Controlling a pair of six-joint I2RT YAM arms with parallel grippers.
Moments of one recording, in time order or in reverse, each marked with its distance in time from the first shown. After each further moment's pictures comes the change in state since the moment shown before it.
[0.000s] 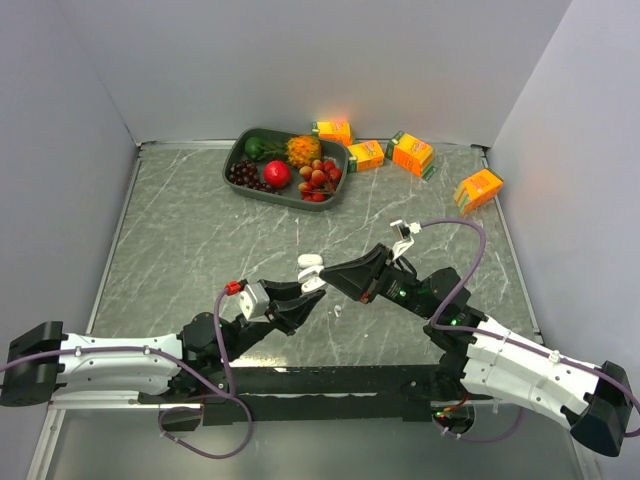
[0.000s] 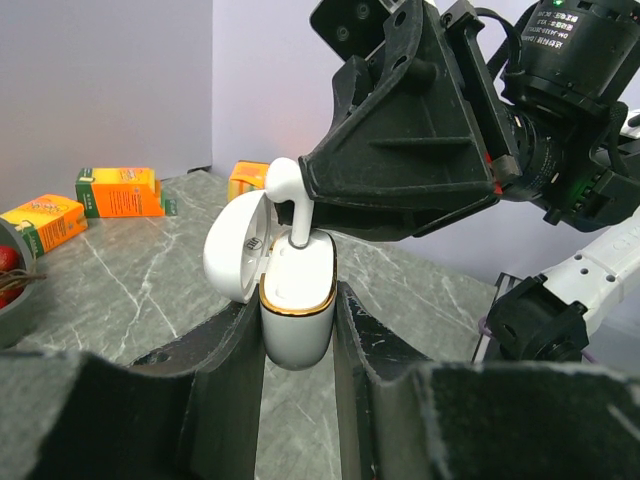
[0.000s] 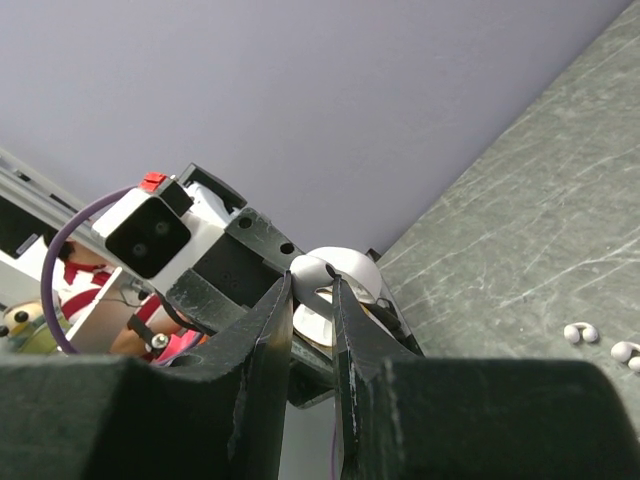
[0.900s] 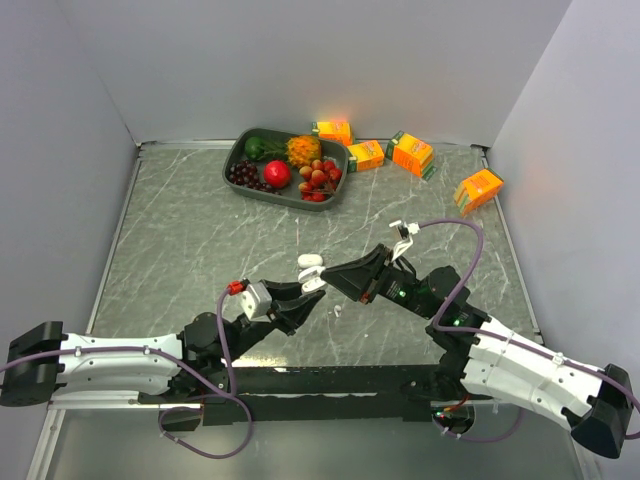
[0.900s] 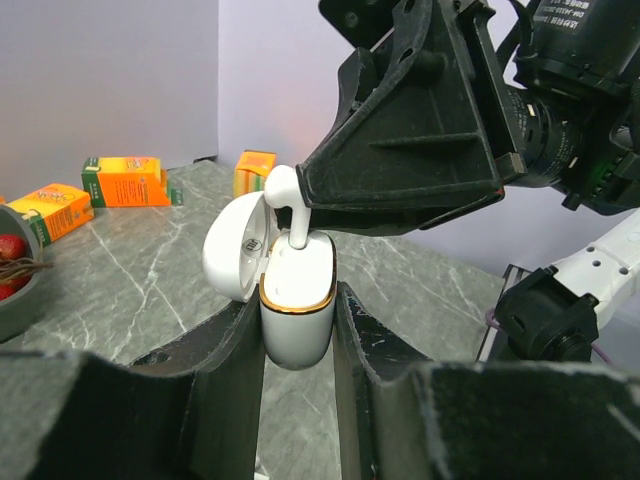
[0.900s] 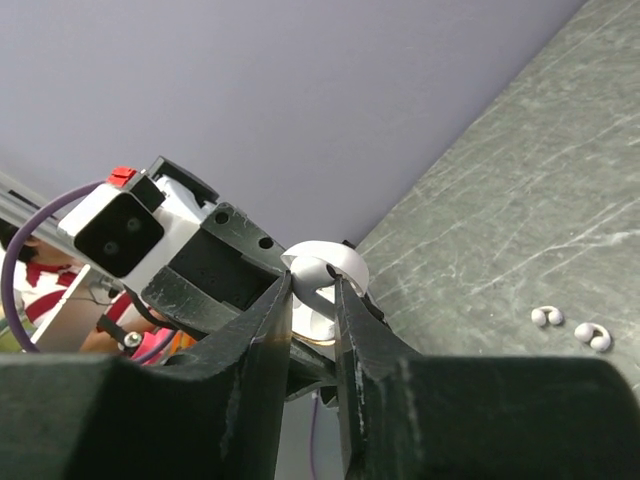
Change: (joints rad) left arm 0.000 -0.002 0.000 -0.021 -0.013 0.000; right arm 0.000 -0.014 0.016 -0.088 0.016 -0.047
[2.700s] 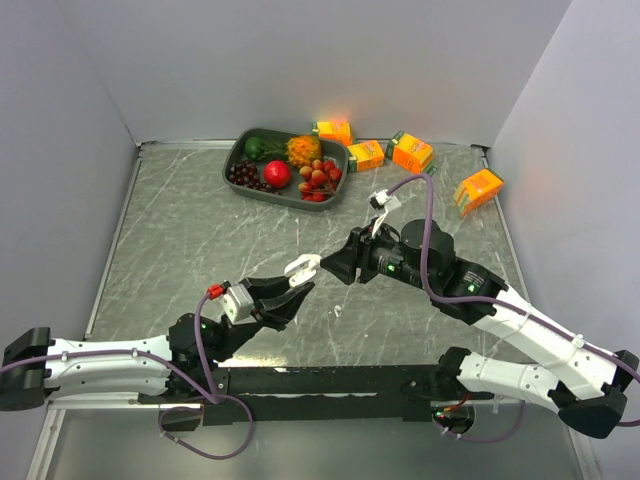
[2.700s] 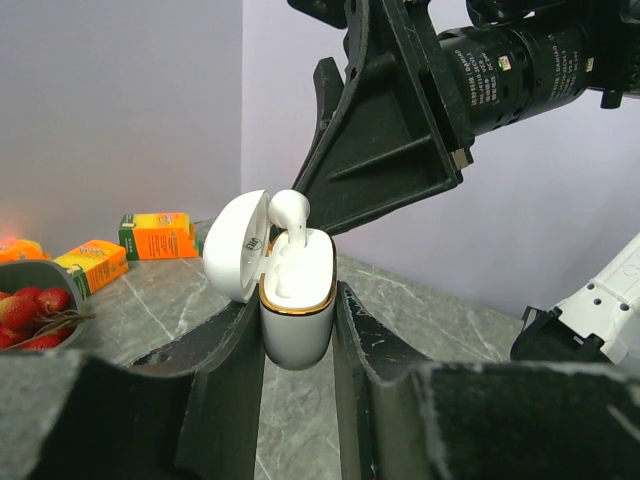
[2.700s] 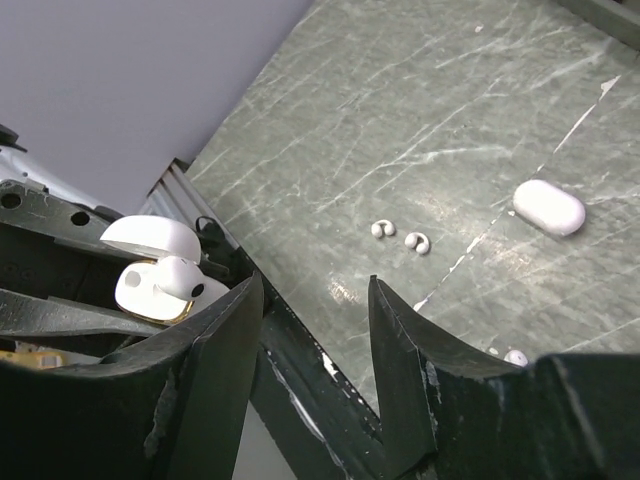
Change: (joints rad) left arm 0.000 -0.096 -0.002 0.021 -0.009 0.098; right arm 0.001 0.202 0.541 -0.807 0.112 -0.329
